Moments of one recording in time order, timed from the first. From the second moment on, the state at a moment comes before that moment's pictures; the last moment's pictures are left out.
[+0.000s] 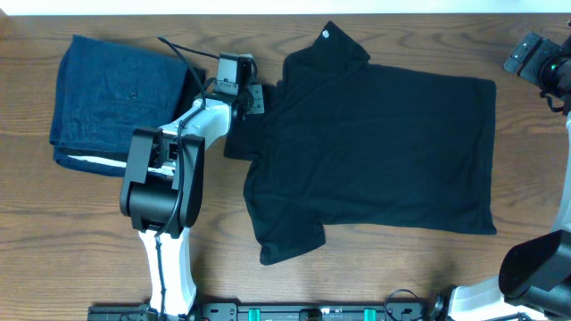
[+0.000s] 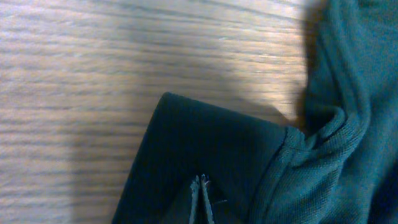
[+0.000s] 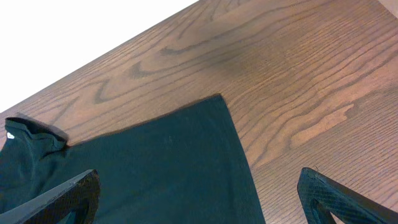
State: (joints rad) left arm -0.22 2.17 1.38 -0.14 0.08 -0.28; right arm -0.35 1.70 1.68 -0.80 -0.05 0.23
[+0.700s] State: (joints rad) left arm -0.21 2.03 1.37 -0.22 0.00 -0.35; right arm -0.35 1.70 1.68 -0.80 -0.05 0.23
